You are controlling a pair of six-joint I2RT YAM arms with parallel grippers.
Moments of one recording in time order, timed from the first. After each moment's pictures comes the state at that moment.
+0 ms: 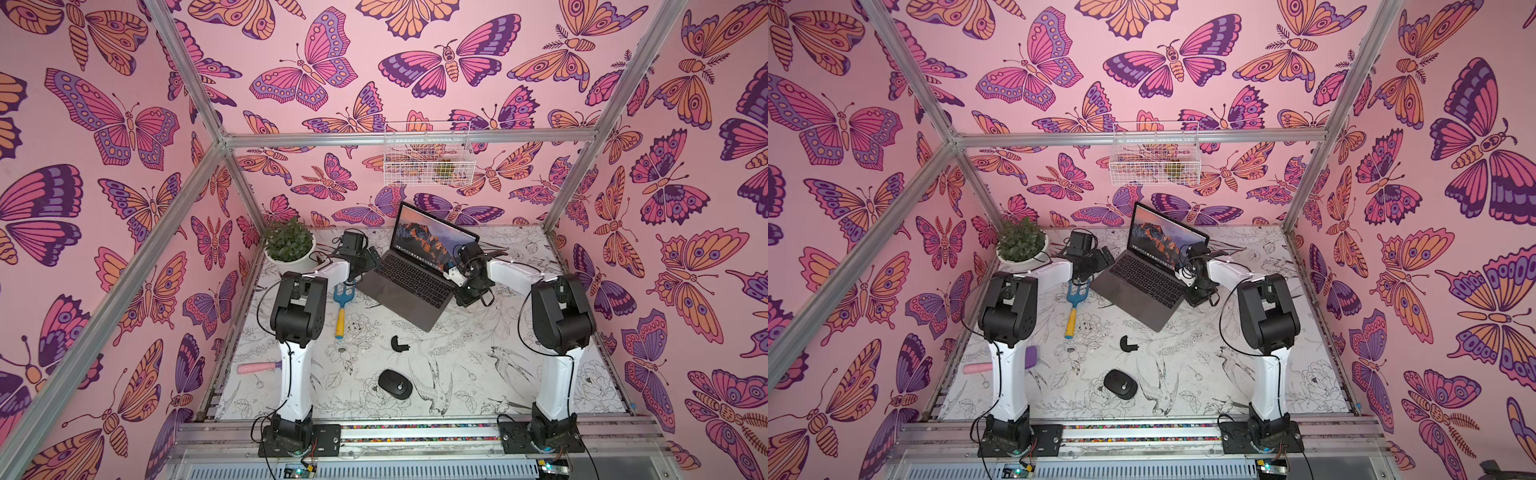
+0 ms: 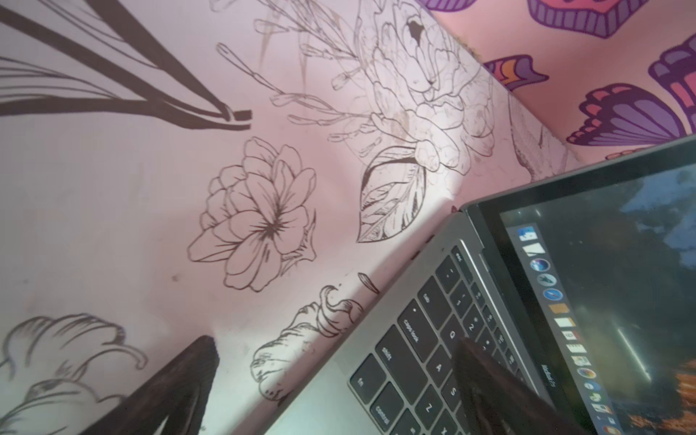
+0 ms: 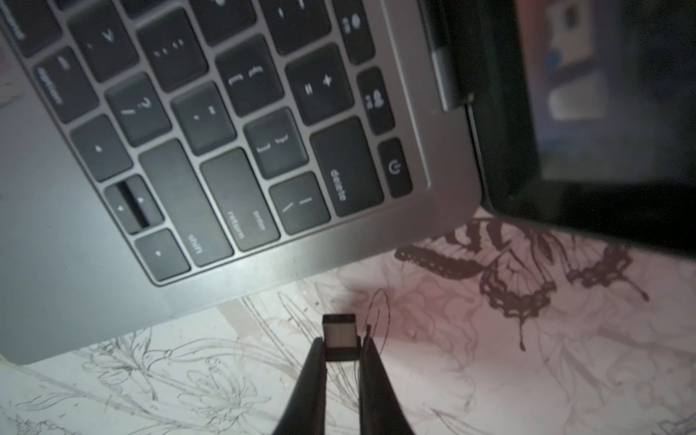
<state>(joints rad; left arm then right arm) -0.25 2.19 1.55 -0.20 0.09 -0.70 0.32 2.05 1.47 -0.82 -0.12 -0.26</state>
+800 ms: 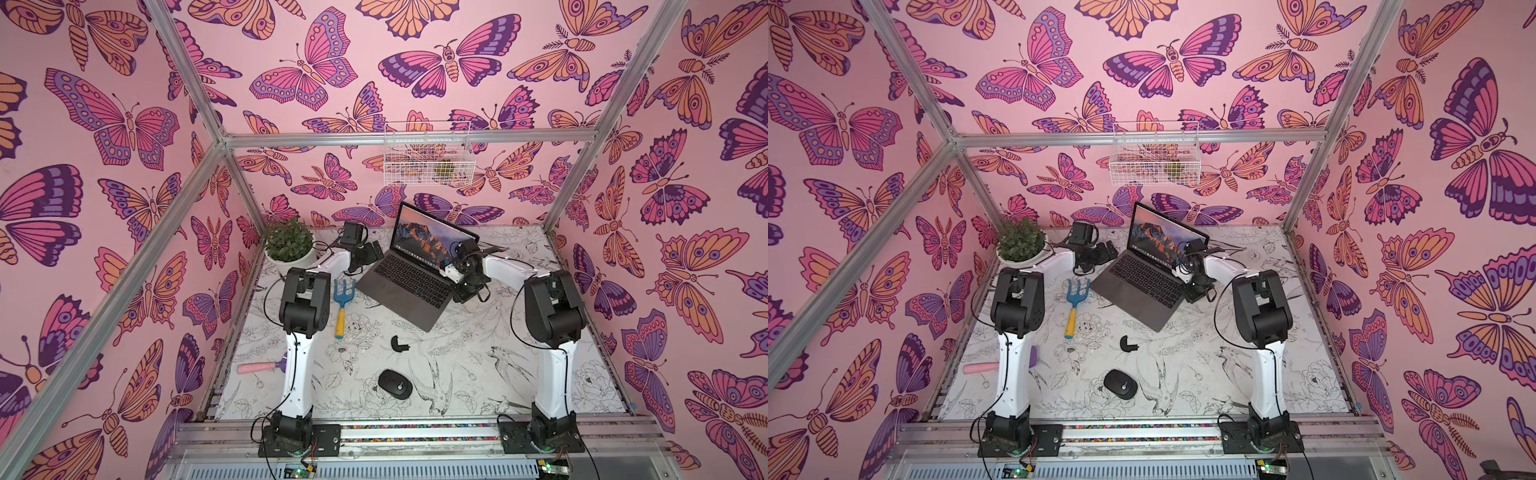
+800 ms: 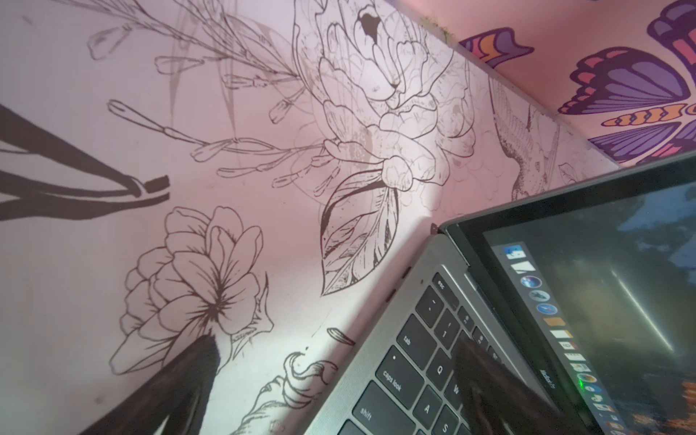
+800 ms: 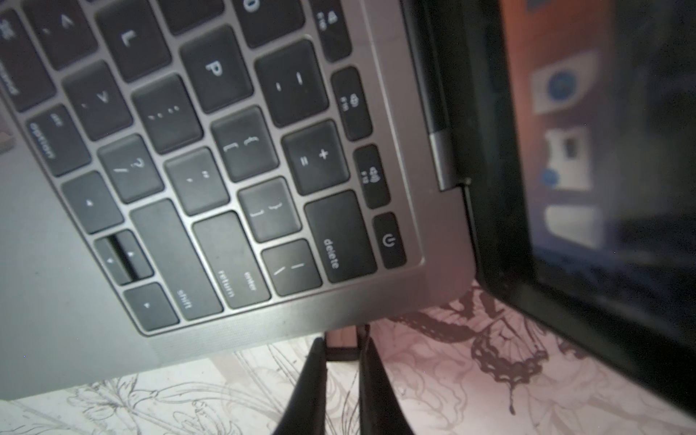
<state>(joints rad) -0.23 2.34 1.80 -0.35 0.19 -0.58 0.32 2.12 1.56 -0.84 -0.14 -0.29</state>
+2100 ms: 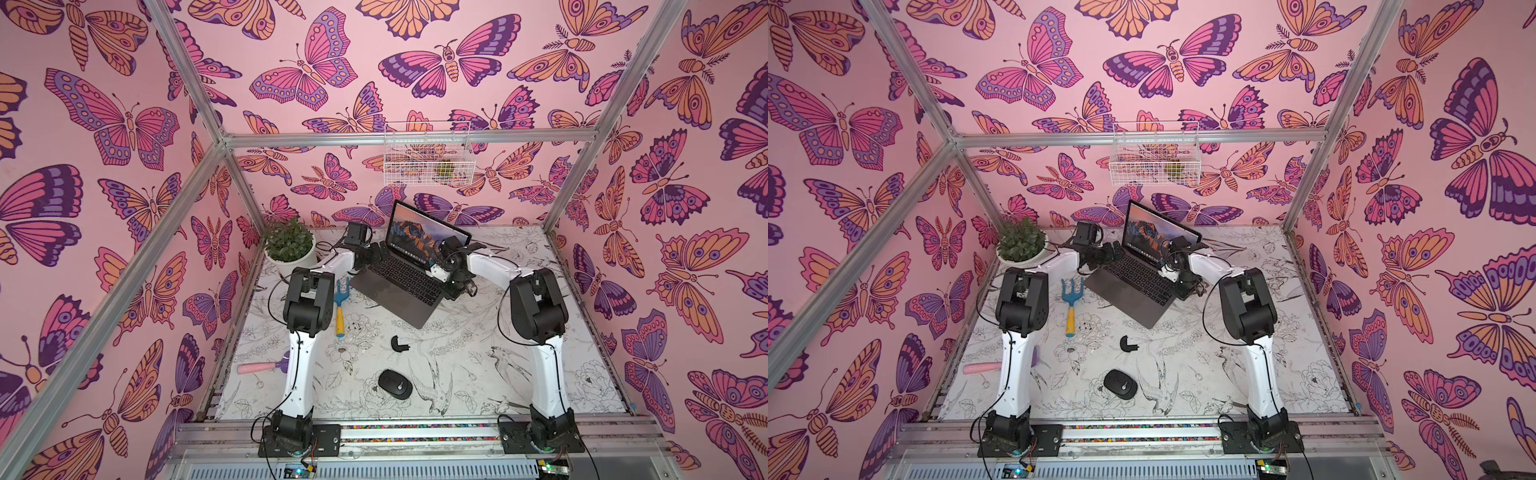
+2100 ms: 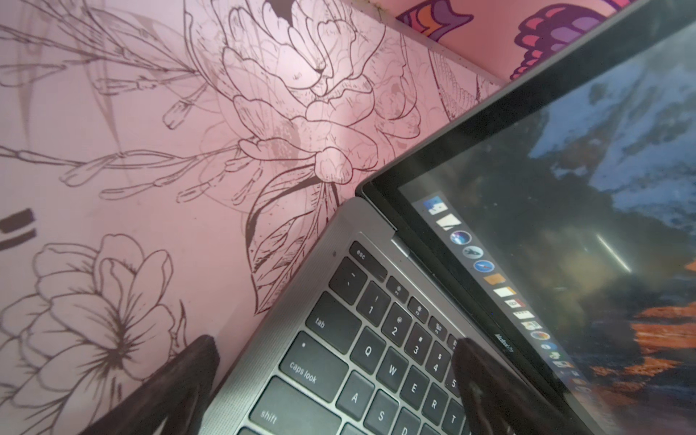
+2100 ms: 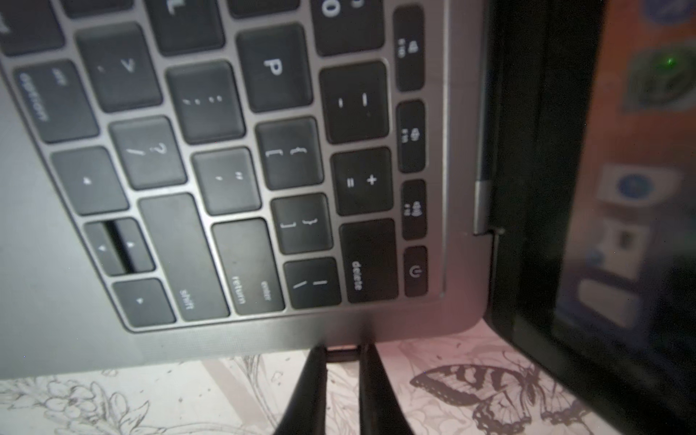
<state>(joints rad) -0.25 2.37 1.84 -0.32 0.27 -0.50 0.40 2.22 1.73 -0.92 -0.05 -0.38</state>
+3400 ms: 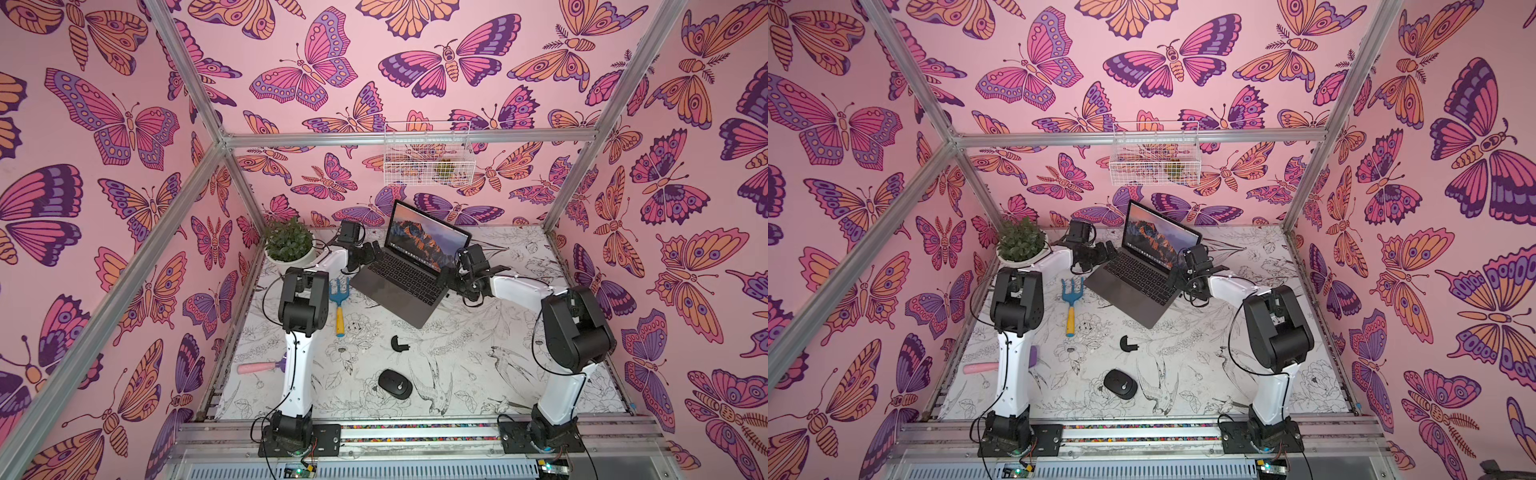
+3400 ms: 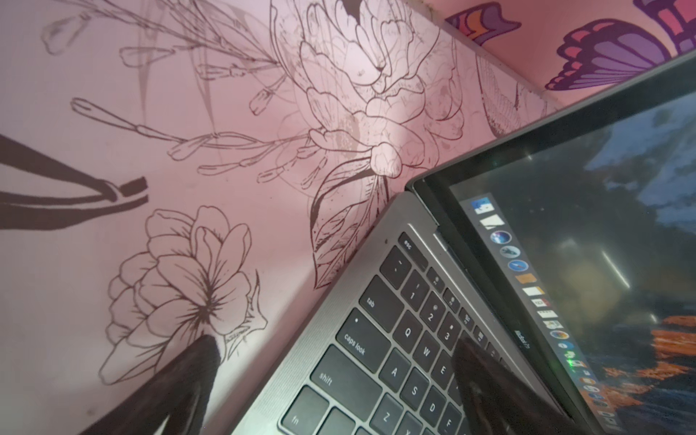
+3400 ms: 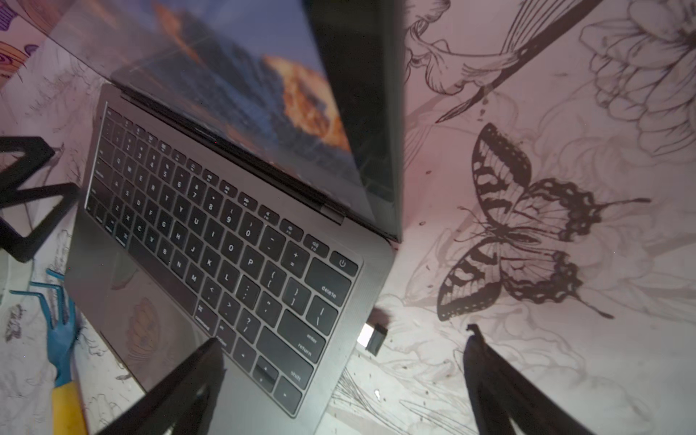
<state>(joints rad) -0.21 2.35 1.84 -0.41 0.27 -0.52 0.38 1.88 1.22 -0.29 -0.07 0.72</state>
